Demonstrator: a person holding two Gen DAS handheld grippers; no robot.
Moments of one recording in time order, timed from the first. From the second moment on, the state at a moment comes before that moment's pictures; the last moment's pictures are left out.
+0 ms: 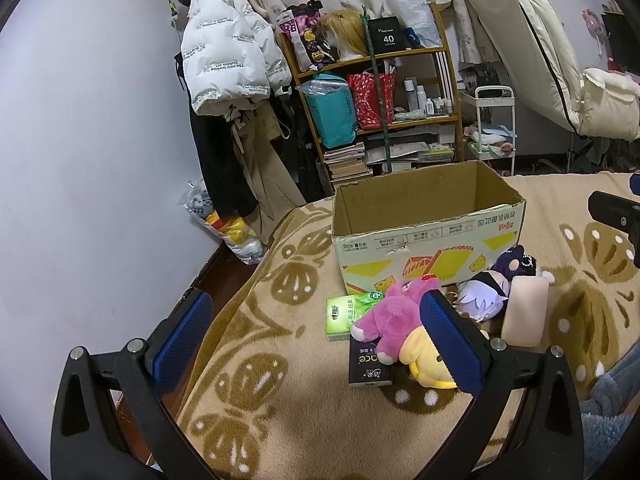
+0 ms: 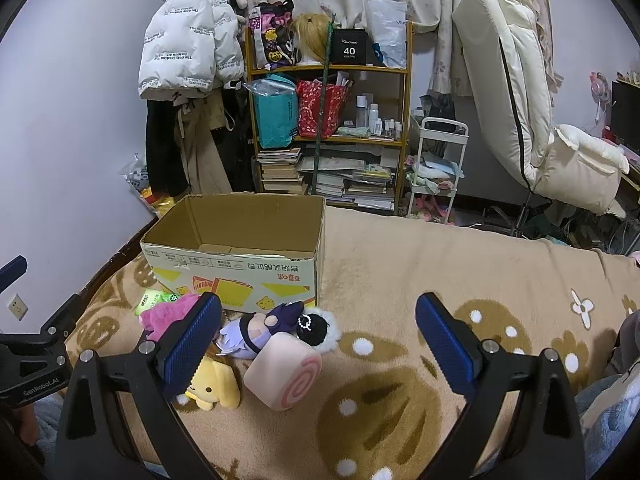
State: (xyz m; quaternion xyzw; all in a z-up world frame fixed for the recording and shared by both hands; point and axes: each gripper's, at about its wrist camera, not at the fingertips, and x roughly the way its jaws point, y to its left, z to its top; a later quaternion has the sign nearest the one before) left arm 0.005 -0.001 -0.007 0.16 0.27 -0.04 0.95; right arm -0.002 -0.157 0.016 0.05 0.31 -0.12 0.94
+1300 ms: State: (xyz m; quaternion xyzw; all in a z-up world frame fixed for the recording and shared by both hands) left arm 0.003 -0.005 -0.012 0.17 0.27 -0.05 0.95; right arm -0.003 -0.155 0.012 0.05 0.32 -0.12 0.94
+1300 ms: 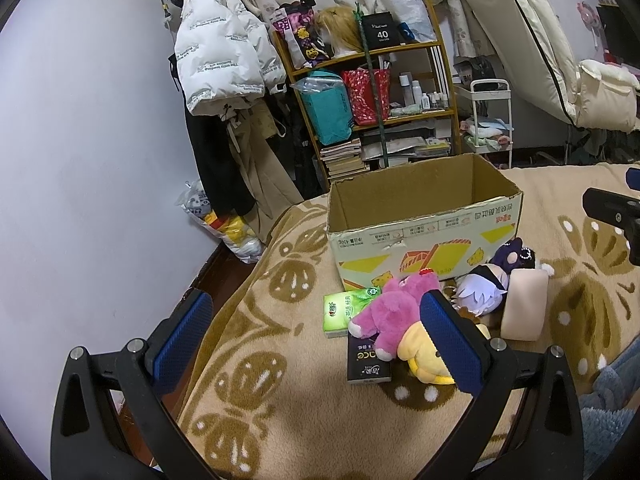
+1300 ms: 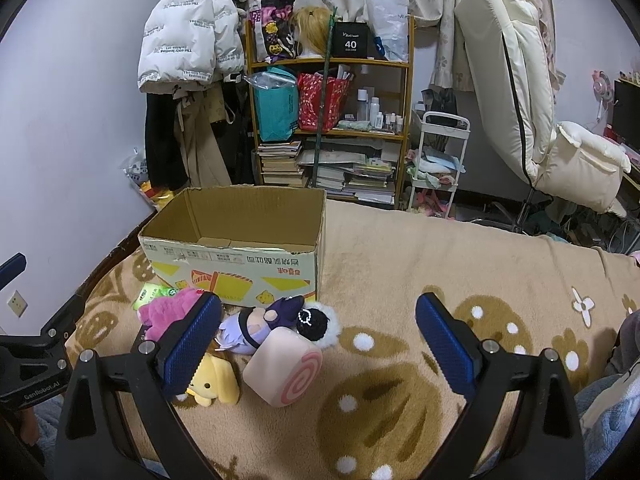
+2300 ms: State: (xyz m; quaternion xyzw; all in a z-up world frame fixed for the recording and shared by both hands) left arm 0.048 -0.058 -0.062 0.18 0.38 -0.08 0.91; right arm 0.066 -0.184 -0.037 0.10 0.45 -0.10 0.88
